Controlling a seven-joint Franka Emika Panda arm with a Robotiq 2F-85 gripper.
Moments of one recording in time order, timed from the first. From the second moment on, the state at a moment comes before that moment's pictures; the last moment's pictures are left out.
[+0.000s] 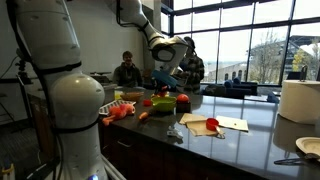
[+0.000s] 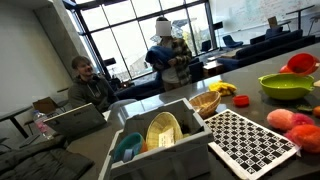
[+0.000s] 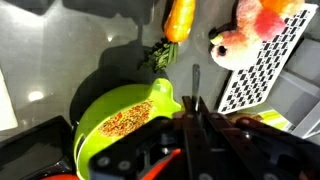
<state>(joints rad) -0.02 -0.18 -0.02 -2.43 0.72 2.16 -0.96</state>
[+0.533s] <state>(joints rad) 0.05 -0.18 0.03 -2.51 0.61 2.41 -0.84</state>
